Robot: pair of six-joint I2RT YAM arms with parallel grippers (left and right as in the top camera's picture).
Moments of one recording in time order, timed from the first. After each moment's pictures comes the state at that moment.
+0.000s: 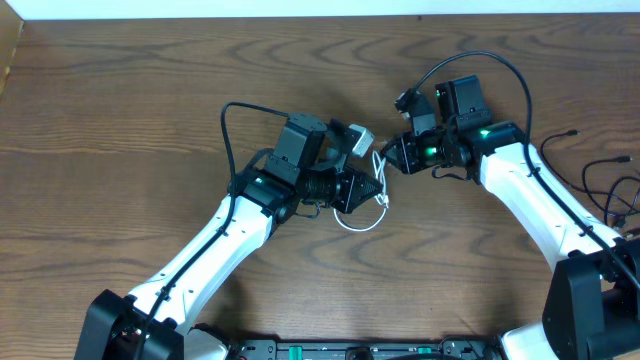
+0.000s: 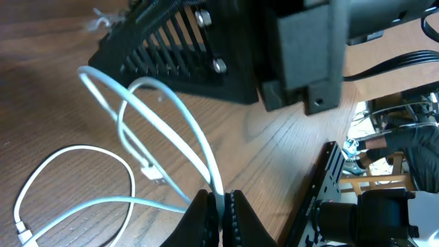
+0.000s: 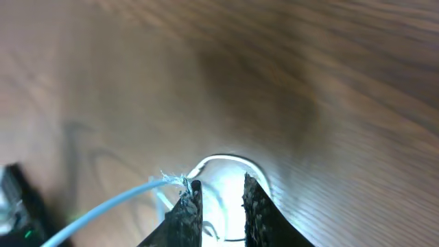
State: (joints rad) left arm -0.52 1.46 0.96 -0.31 0.71 -0.29; right arm 0.29 1.66 1.17 -0.54 -0.56 0.07
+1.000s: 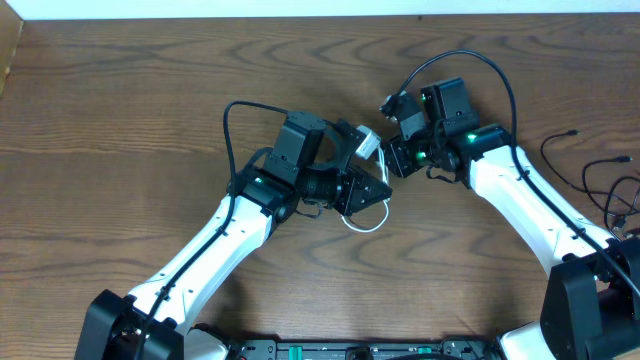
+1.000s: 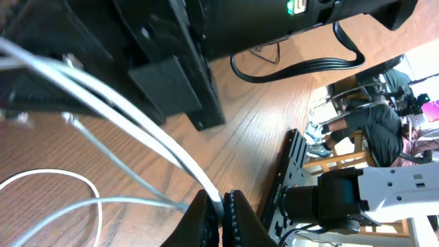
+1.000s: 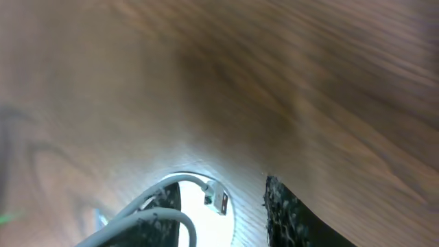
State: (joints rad) left arm -0.52 1.46 0.96 -0.26 0.86 -0.28; right arm 0.35 1.66 1.17 -0.51 -0.37 -0.04
